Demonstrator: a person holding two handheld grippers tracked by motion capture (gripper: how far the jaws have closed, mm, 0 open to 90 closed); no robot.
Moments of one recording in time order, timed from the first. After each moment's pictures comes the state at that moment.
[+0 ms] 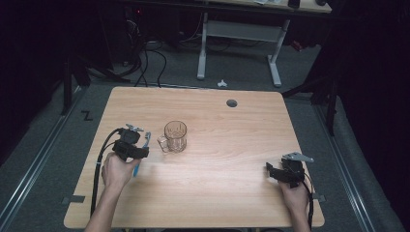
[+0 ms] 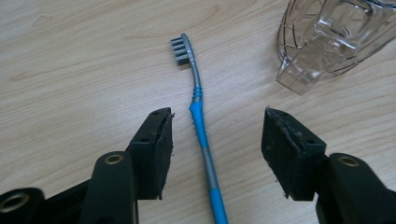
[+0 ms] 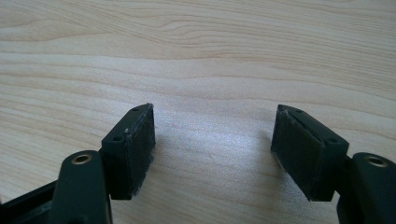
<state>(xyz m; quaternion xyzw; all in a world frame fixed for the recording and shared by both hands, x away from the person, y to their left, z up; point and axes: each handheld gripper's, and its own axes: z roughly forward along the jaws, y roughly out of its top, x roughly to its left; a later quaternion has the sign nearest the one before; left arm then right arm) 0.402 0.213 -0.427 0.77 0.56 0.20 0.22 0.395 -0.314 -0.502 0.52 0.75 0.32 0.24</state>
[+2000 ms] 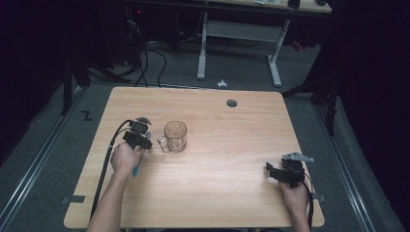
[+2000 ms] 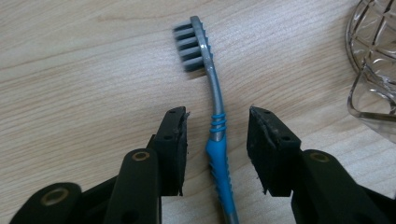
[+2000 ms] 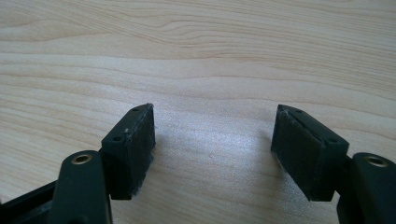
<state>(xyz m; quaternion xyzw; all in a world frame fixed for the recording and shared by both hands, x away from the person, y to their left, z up) 0.468 0.210 -0.466 0.79 0.59 0.12 0.14 0.395 -0.314 -0.502 0.52 0.75 0.32 0.24</state>
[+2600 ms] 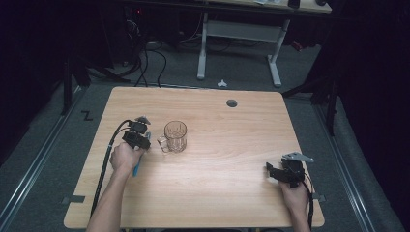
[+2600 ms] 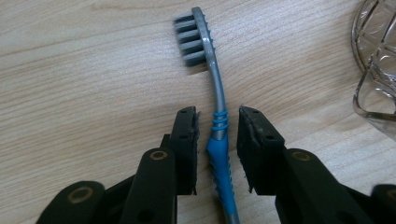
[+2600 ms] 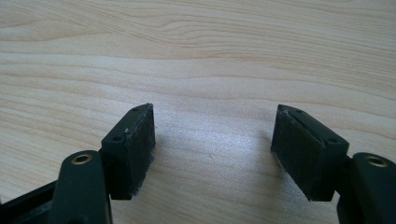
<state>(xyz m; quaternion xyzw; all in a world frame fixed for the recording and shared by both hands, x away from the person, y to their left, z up) 0.471 0.215 -0.468 0.79 0.59 0.10 0.14 0.395 -0.314 -0.502 0.52 0.75 0.32 0.24</state>
